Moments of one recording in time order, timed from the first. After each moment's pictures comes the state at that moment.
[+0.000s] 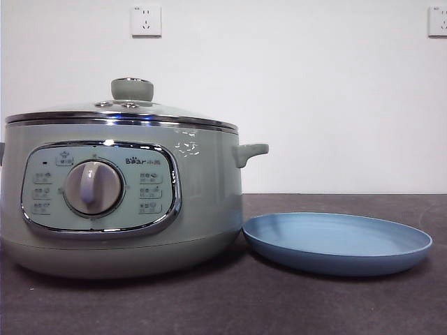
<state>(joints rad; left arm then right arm) 0.00 0.53 0.69 -0.36 0.36 -0.24 -0.02 0.67 0.79 -0.45 -0.39 0.15</state>
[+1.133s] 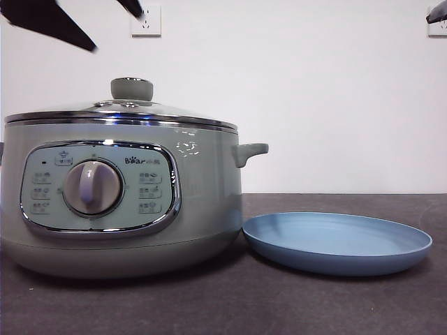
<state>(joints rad) -0.39 1.21 1.17 -0.59 0.24 -0.06 0.06 0.86 0.92 -0.49 -0.55 0.05</state>
